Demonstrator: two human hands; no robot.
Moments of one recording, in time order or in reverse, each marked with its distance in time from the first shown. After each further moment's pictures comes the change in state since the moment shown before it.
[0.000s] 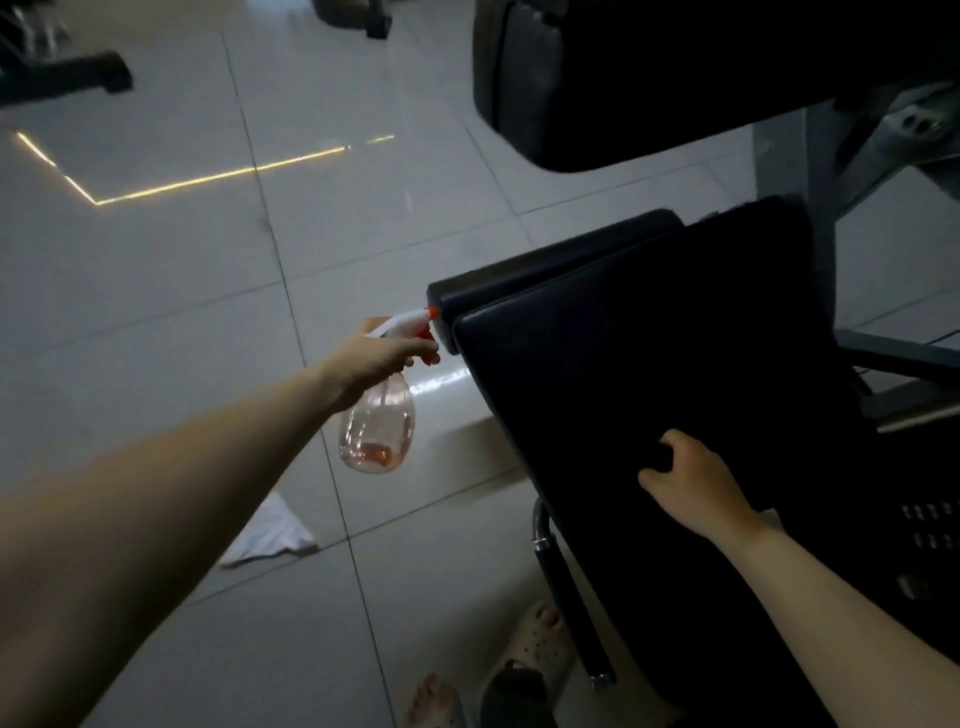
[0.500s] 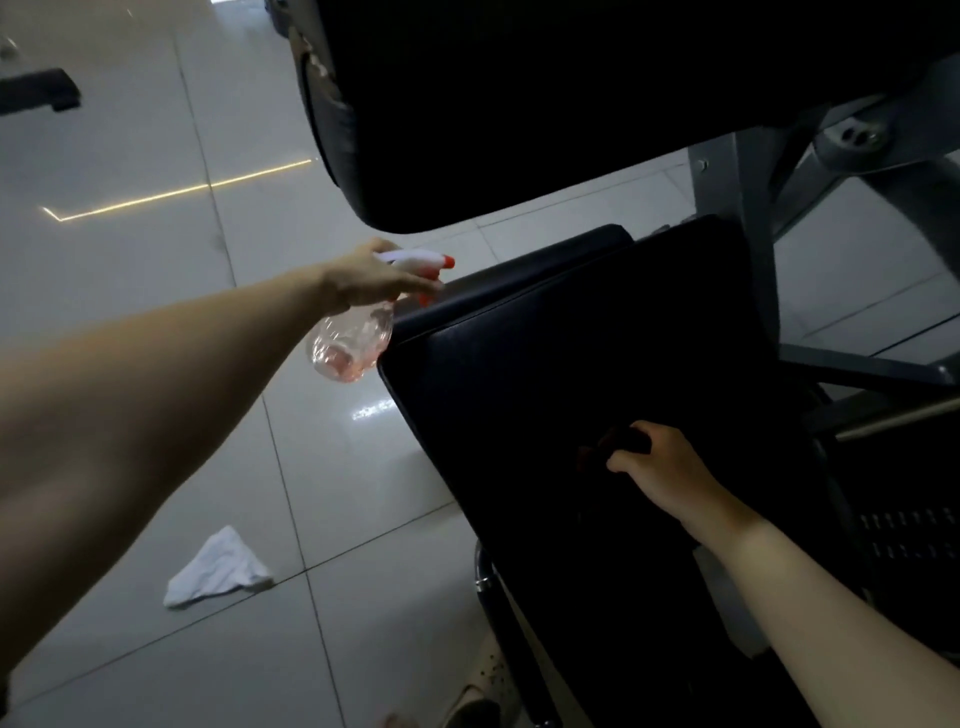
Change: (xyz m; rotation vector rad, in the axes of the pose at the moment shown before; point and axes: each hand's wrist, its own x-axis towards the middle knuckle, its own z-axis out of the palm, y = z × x) left_hand 0.121 0.101 0.017 0.255 -0.083 0.016; right_hand 0.034 0.005 -0.059 0.302 -0.076 0.004
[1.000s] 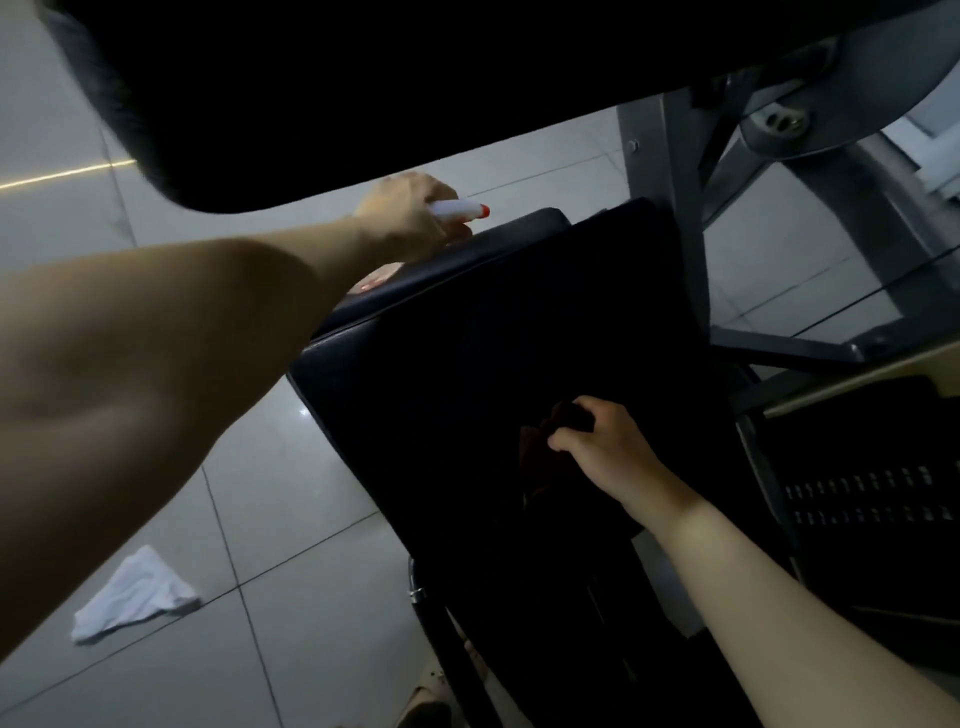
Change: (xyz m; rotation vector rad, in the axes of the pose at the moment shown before) left_hand 0.065 0.096 0.086 0.502 0.163 0.372; right_hand 0.009 -0.010 -0.016 0.039 0.069 -0.014
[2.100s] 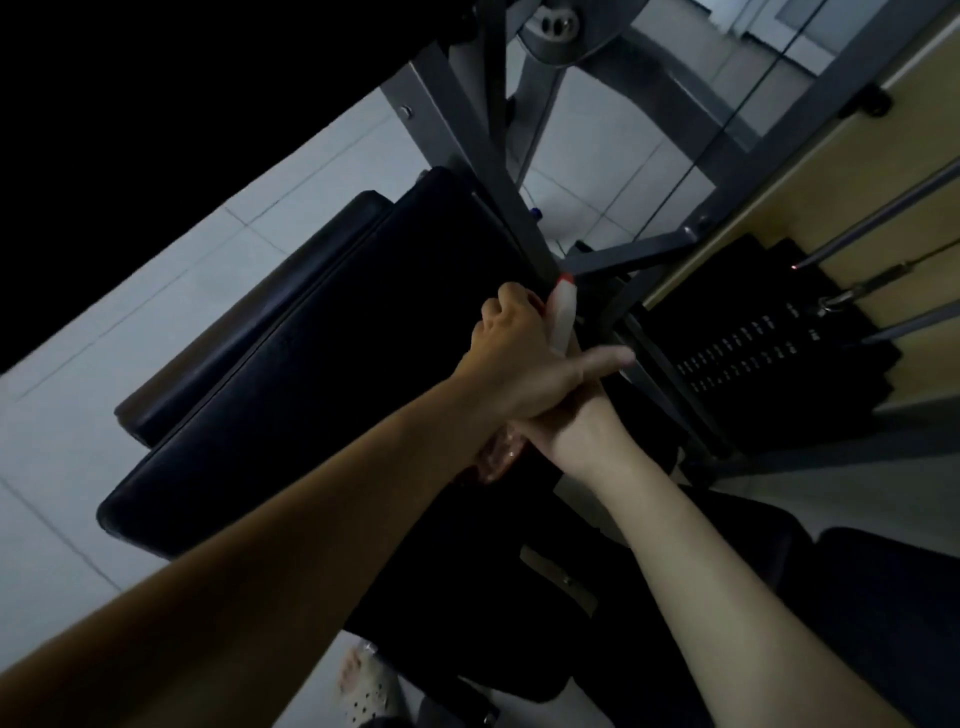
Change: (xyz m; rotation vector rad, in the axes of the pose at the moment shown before) left_hand -0.083 0.243 0.107 -0.364 -0.509 -0.045; right_hand -0.031 -0.002 -0.075 0.444 0.235 -0.024
